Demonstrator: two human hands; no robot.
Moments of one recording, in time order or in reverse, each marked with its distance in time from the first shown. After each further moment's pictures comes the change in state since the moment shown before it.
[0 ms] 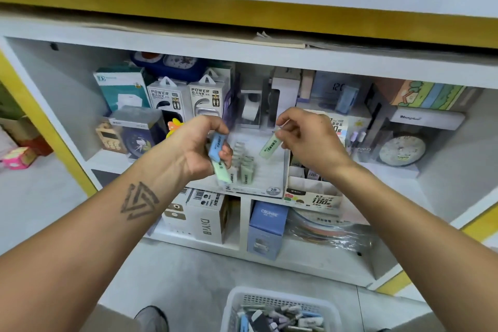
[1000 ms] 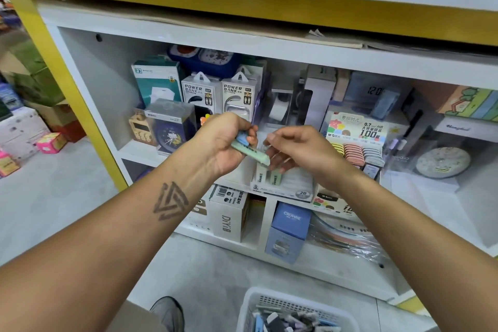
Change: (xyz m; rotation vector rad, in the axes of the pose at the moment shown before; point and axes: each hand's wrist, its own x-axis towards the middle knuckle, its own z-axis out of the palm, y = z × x) left_hand 0.002 0.005 -0.008 -0.153 0.053 0.206; right_hand 0.007 -0.027 0.051 0.523 -0.390 0.289
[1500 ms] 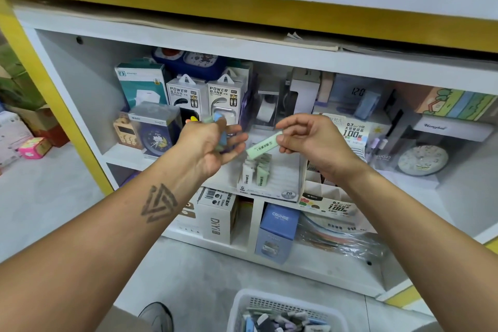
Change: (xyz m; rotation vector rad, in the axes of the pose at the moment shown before) left_hand 0.009 -0.009 -0.003 0.099 0.106 0.100; right_hand -0.011 -0.006 -0.034 0.070 0.215 -0.143
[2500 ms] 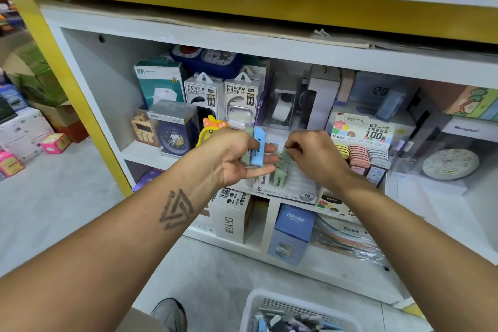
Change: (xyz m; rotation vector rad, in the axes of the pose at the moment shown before) left_hand -0.010 -0.004 -0.006 0.175 -0.161 -0.204; right_hand 0.020 0.040 0.025 -0.874 0.002 -0.327
